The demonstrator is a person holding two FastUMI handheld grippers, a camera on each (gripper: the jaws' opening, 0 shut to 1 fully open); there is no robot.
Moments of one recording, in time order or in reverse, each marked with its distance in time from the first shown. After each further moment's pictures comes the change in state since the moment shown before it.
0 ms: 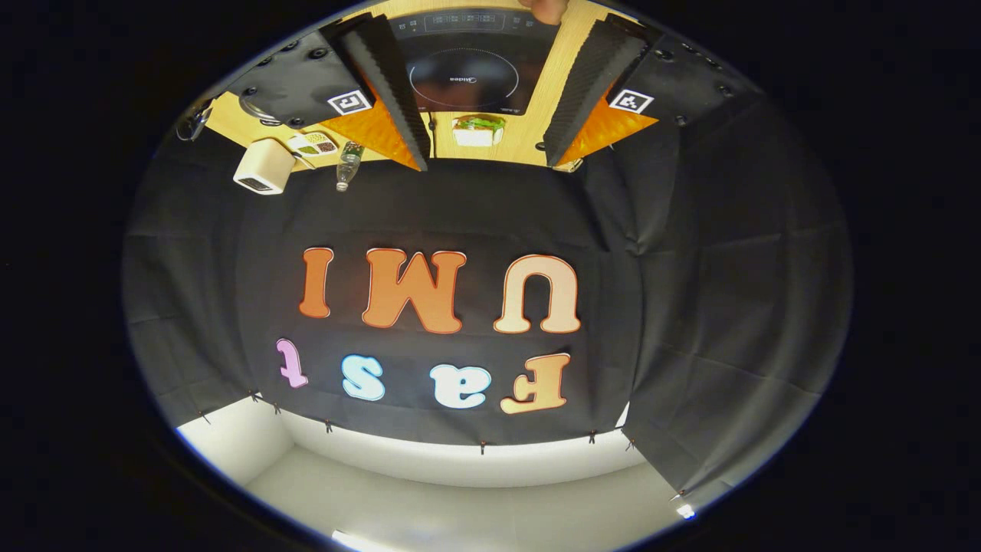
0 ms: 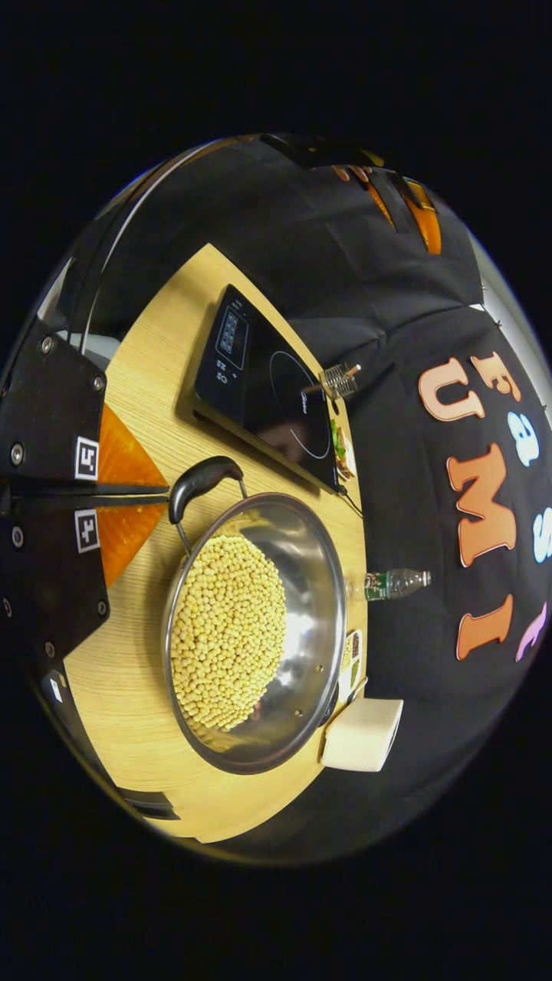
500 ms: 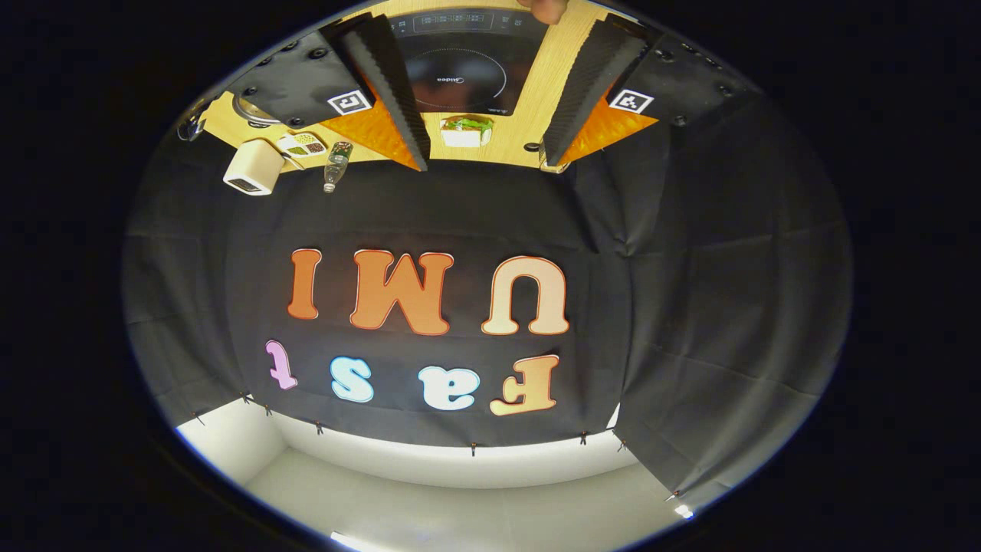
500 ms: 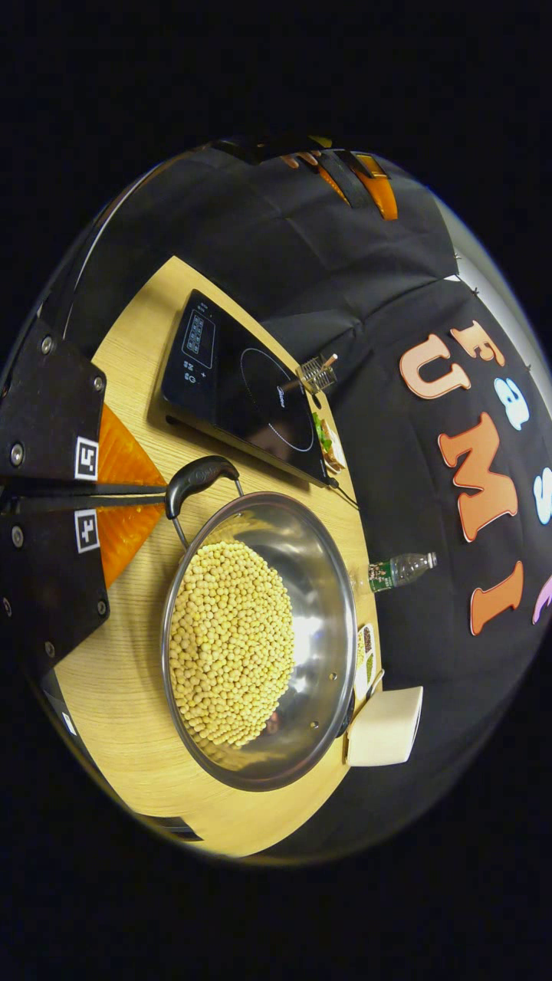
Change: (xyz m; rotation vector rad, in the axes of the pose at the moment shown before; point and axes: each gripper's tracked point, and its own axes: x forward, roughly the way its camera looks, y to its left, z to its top) left arm 0.003 0.012 -0.003 0.000 0.007 0.026; right arm 0.010 0.006 0.012 0.118 -0.020 0.013
